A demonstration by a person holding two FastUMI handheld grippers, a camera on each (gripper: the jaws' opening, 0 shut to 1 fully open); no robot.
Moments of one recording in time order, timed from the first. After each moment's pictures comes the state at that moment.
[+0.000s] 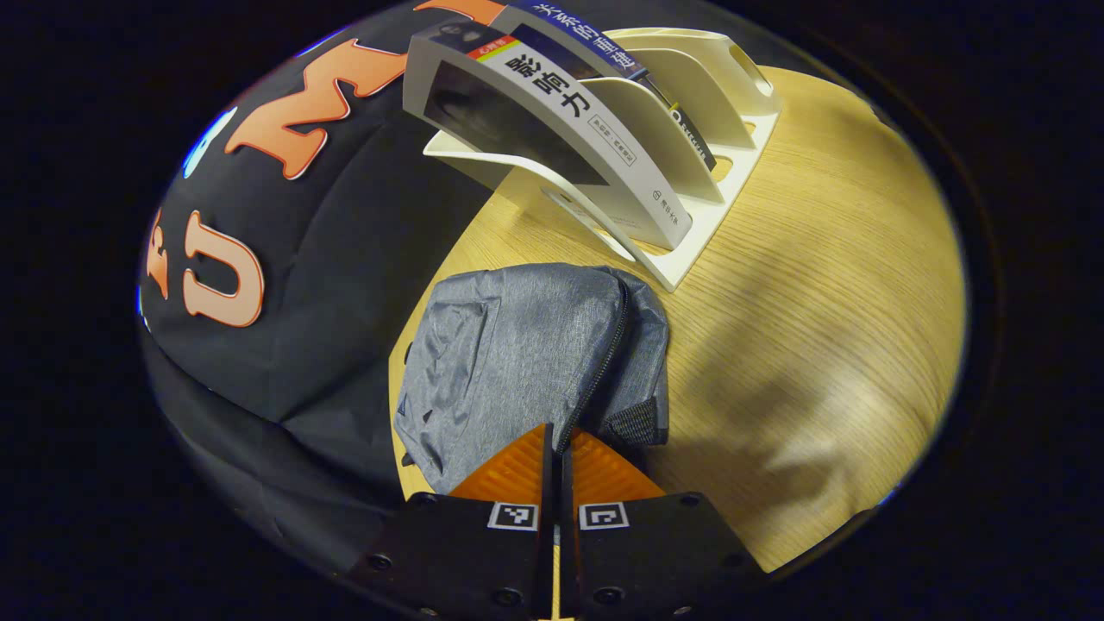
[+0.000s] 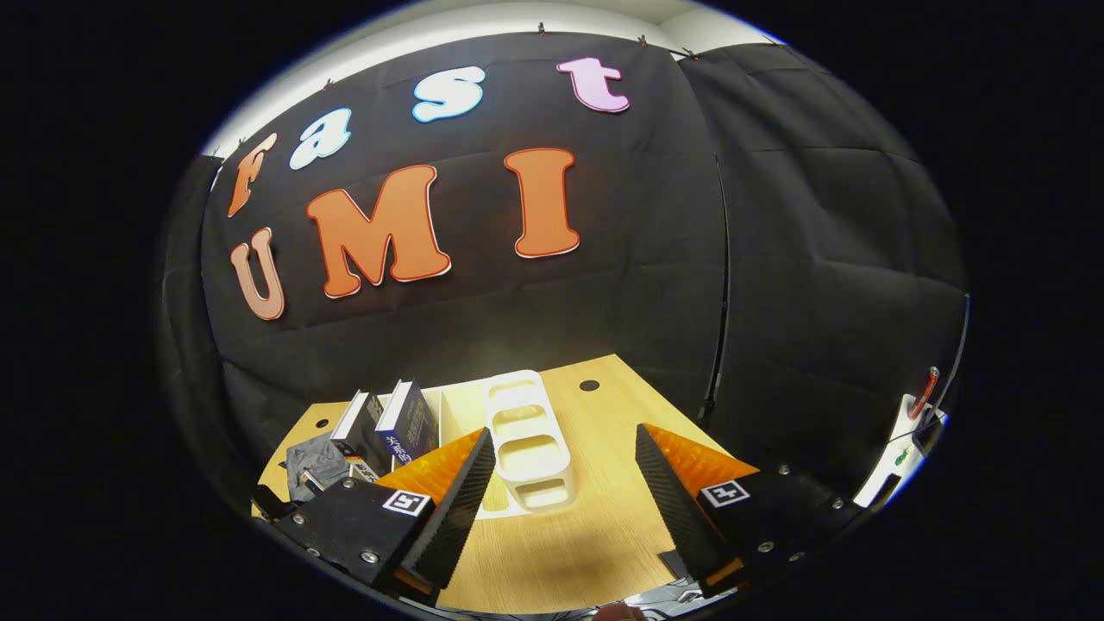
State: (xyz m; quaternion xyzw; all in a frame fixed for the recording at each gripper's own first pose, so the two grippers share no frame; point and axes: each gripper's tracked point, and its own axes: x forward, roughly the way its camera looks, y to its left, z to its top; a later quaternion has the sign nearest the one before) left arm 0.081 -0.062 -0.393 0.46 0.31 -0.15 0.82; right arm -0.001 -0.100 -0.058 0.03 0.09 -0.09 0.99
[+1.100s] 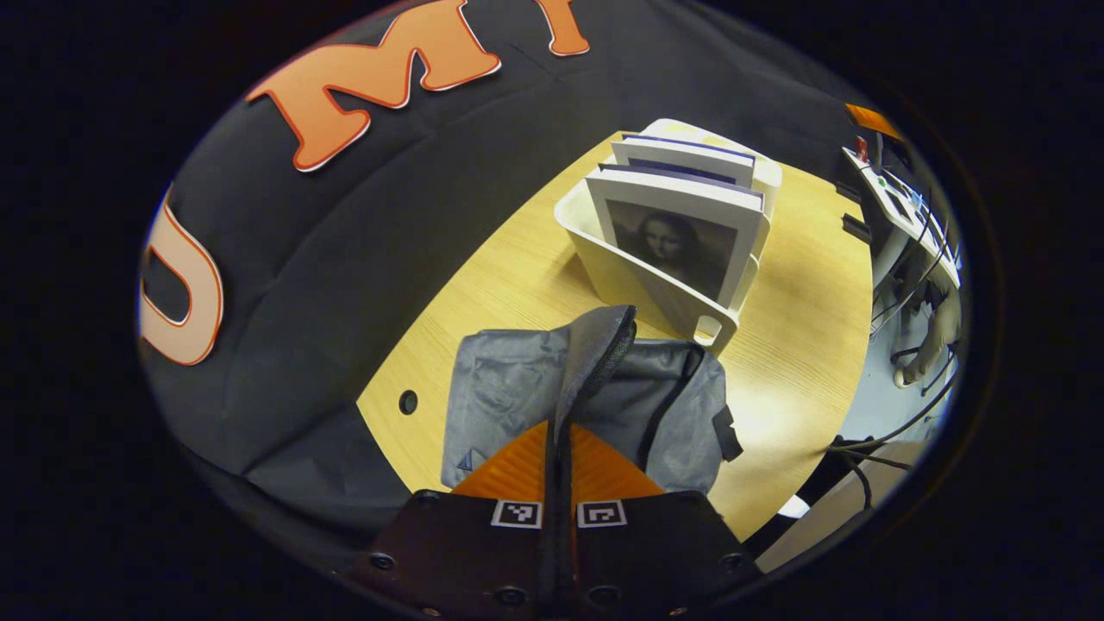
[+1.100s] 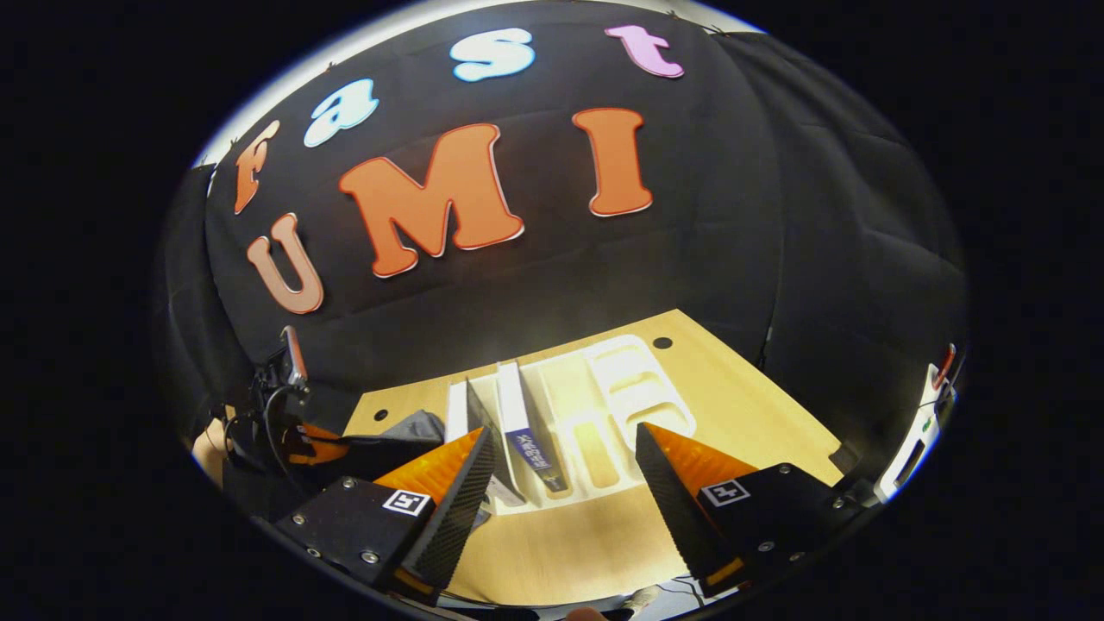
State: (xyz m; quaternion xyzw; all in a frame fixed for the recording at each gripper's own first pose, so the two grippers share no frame) left arm 0.195 -0.001 -0.196 0.36 0.35 -0.35 0.79; right arm 0.028 0.077 -0.038 0.05 0.18 -0.05 0.98
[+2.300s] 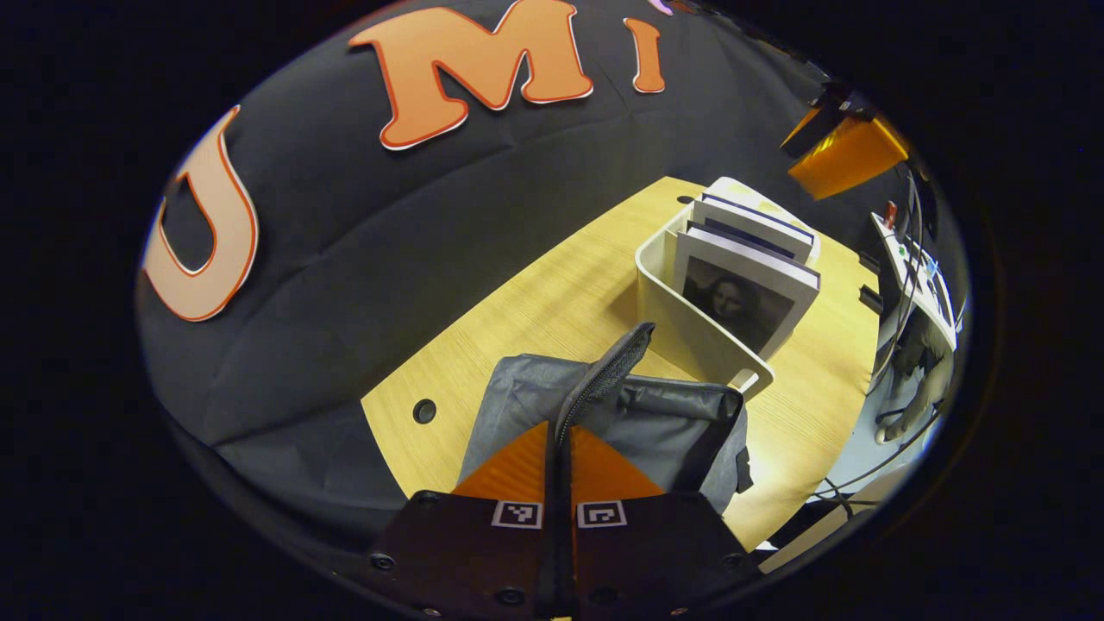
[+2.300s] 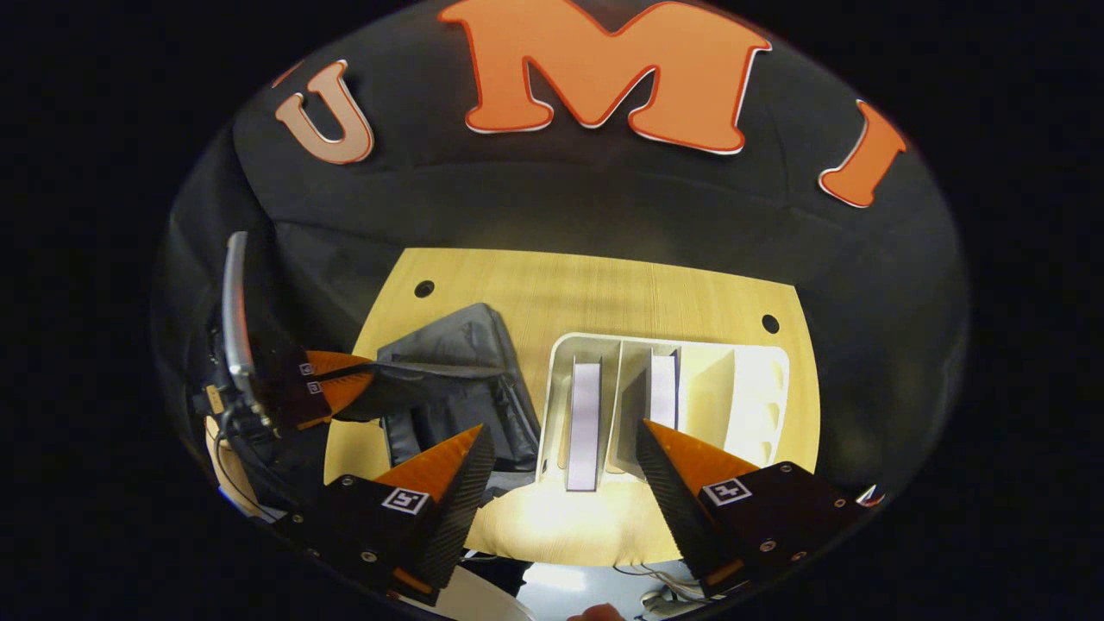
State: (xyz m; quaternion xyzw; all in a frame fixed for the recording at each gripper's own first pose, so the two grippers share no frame) left arm 0.245 0.026 -0.175 0.27 0.34 -0.33 0.84; right arm 0.177 0.222 -0.065 -0.11 0.48 0.07 0.87
